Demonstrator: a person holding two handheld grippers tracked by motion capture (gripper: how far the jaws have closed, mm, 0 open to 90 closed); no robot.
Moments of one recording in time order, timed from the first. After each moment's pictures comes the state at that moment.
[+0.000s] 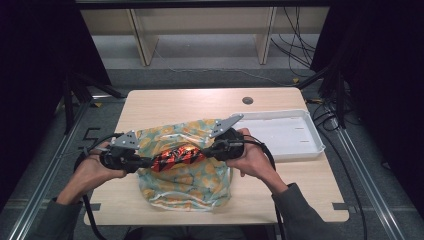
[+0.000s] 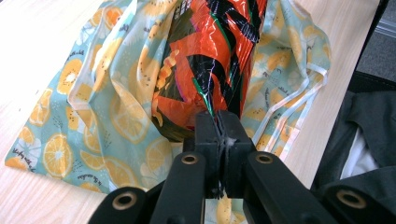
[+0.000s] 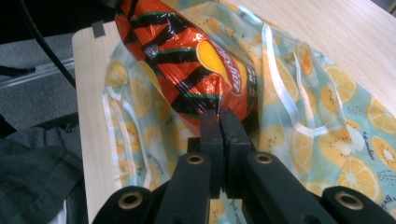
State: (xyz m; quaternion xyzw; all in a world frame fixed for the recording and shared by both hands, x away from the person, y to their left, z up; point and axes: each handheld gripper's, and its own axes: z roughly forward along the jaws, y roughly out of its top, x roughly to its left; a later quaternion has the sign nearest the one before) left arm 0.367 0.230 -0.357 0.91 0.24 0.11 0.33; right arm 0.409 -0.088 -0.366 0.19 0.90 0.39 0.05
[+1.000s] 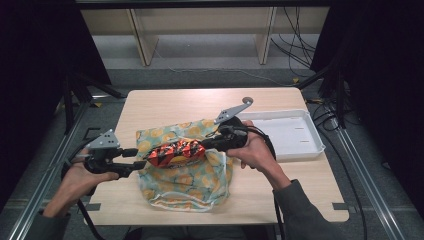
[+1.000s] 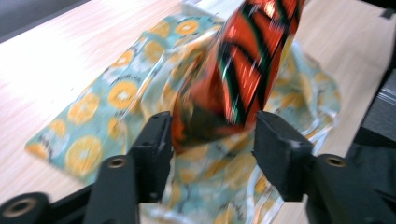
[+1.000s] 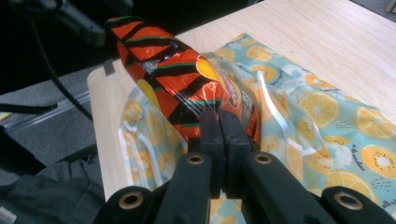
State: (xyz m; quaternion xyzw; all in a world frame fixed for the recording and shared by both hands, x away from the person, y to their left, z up) left arm 0.350 0.263 -0.369 0.84 0.32 0.14 0.41; right arm 0.423 -0.095 -0.347 0.22 0.87 0.43 0.02
